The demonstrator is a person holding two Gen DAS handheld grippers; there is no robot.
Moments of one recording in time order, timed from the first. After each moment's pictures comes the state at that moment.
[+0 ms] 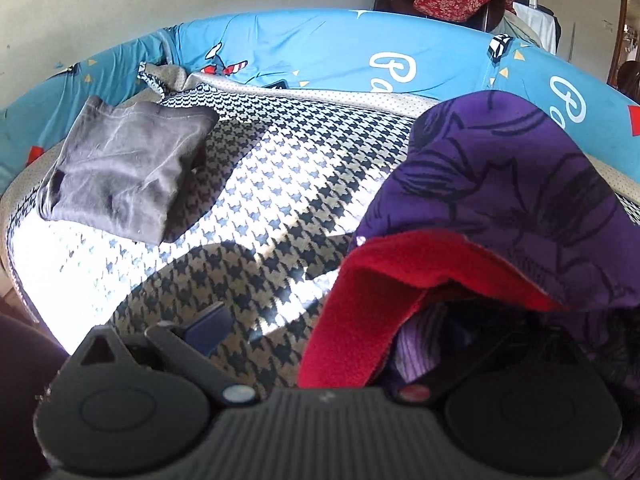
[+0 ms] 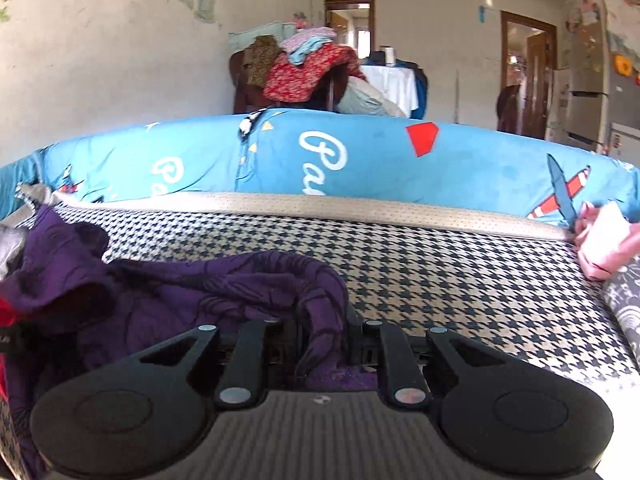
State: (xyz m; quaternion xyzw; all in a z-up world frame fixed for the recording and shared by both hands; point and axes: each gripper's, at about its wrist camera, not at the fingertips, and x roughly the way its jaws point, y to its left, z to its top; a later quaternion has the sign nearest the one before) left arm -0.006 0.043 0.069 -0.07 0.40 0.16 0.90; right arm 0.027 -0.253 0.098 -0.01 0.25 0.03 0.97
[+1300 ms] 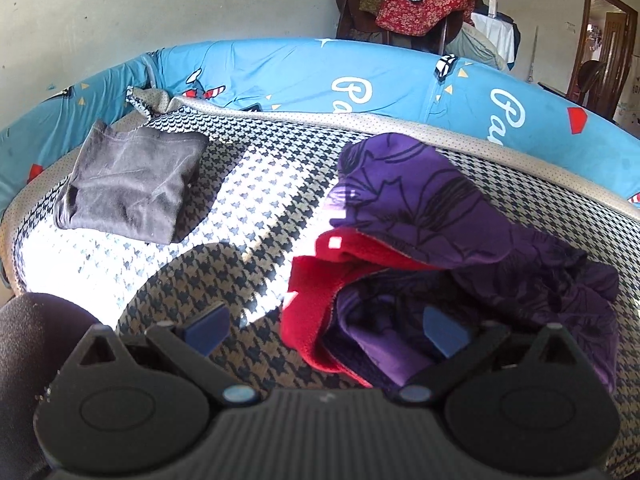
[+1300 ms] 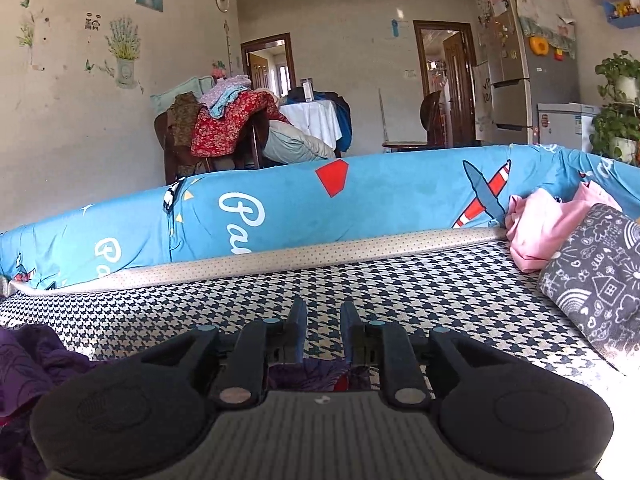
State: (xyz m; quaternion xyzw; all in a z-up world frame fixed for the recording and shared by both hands) left arm -0.073 0.011 0.129 -0.06 0.37 0.10 0.92; right arm 0.007 -0.292 0.129 0.06 0.19 -0.04 0.98
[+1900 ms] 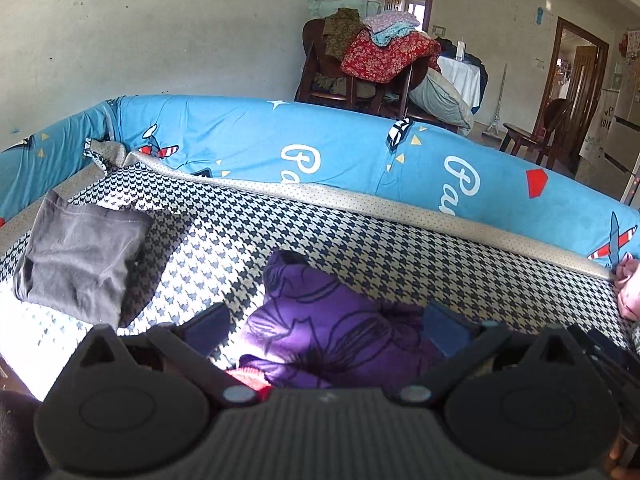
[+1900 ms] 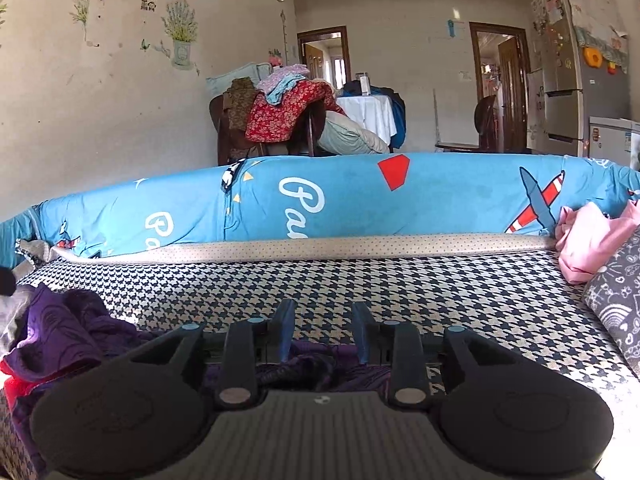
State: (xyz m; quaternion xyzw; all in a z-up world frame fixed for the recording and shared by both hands) left arm -0.007 -0.012 0.178 -0.08 0.33 0.07 0.94; right arm 0.001 -0.266 0.125 0.03 0.20 0.05 0.98
